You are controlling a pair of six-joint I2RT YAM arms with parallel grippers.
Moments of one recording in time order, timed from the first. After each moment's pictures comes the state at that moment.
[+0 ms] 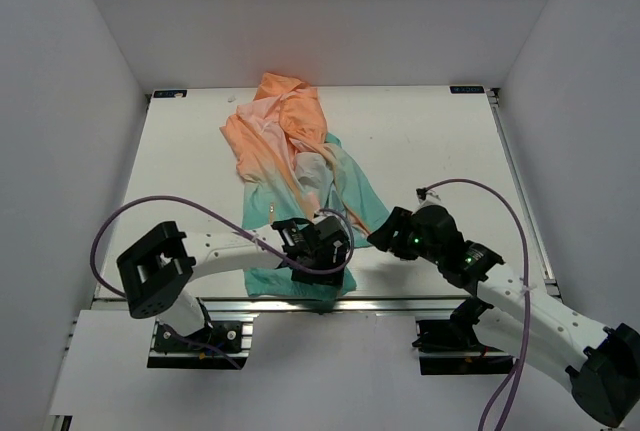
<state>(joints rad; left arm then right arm) -1.11 1.53 0.93 -0.55 -0.03 -0.88 0.71 0.80 0.44 -0.25 -0.02 0.86</state>
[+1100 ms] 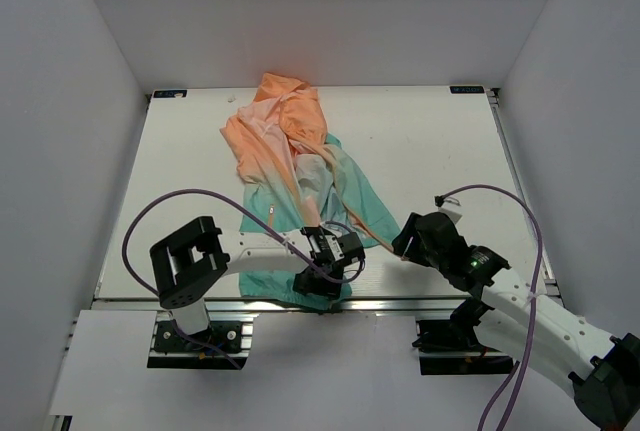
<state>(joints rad) -1.20 1.73 1.05 -0.78 -0.15 -0.98 0.71 0.73 0.44 -0.51 0.29 0.86</state>
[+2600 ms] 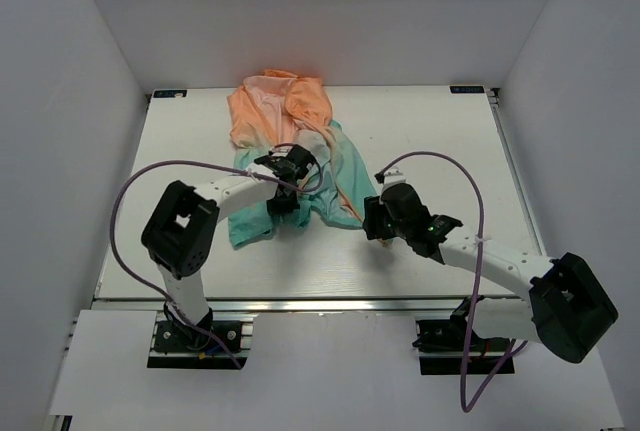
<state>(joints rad) -0.63 1.84 1.25 -0.71 -0.36 -0.69 0.73 1.21 0.61 -0.12 0.15 0.35</state>
